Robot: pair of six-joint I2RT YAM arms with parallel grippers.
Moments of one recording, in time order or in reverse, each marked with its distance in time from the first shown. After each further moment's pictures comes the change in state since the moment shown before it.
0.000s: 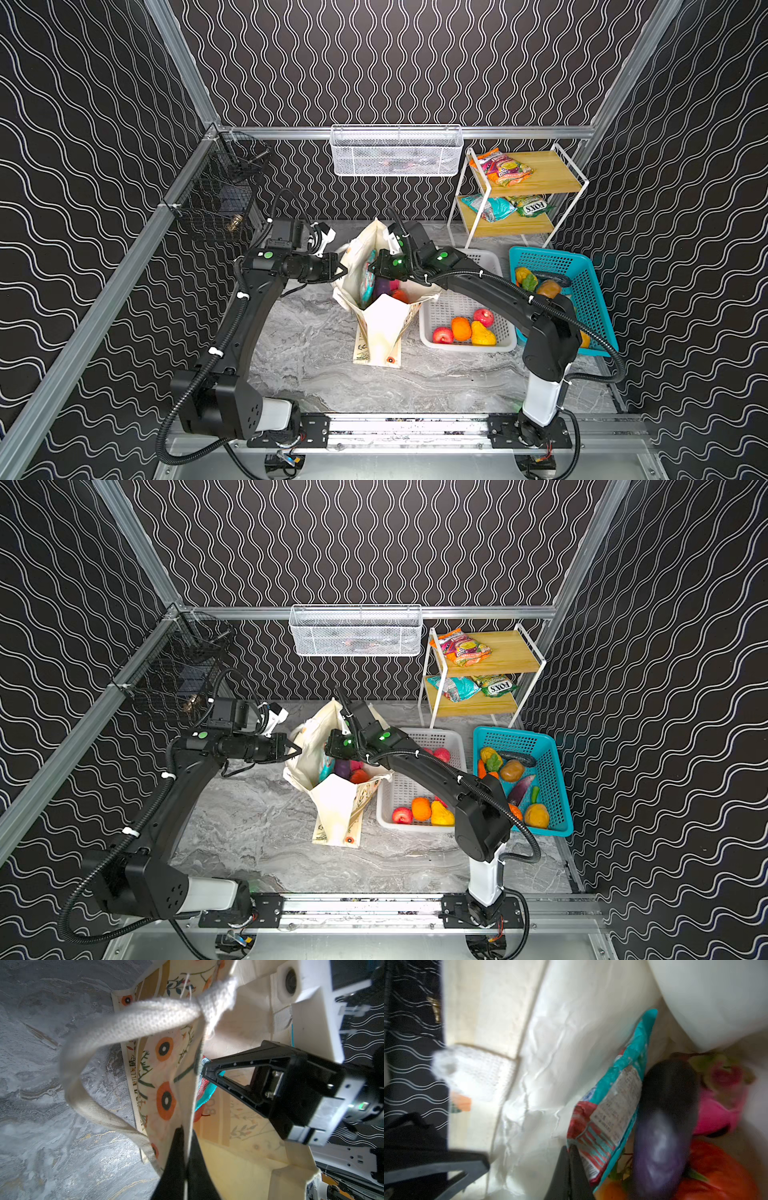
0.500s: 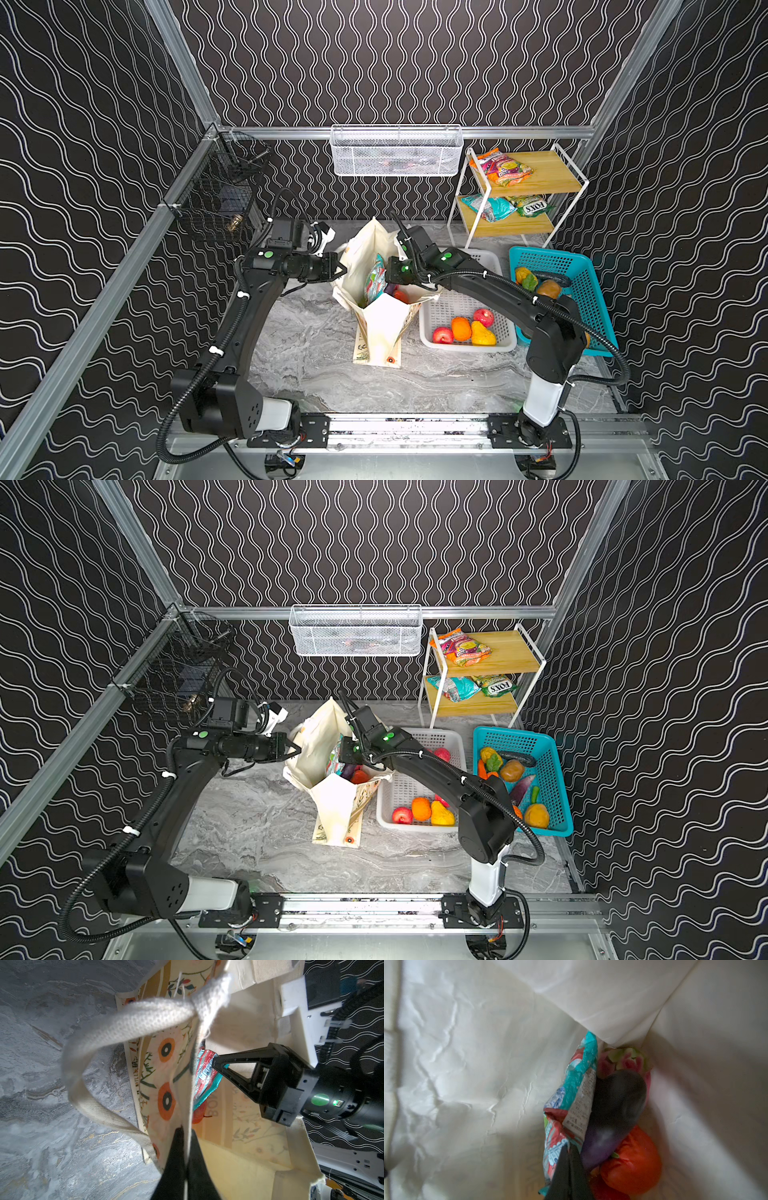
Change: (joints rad) left arm 0.000 0.006 0.001 0.003 -0.017 0.000; right arm -0.012 -0.020 -0.027 -0.133 0.152 -0.111
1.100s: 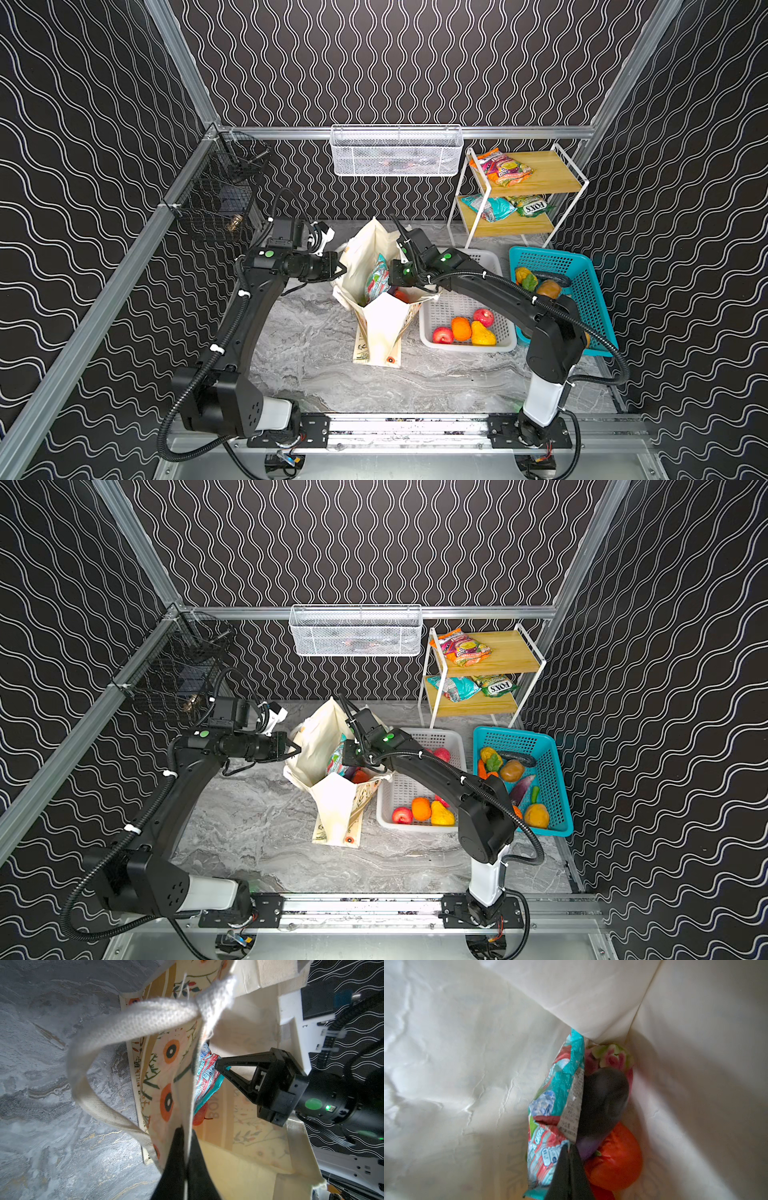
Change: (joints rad) left arm 0.000 0.007 0.000 0.008 -0.010 -0.018; right arm 0.000 0.000 -0.013 -0.032 0.048 -0.025
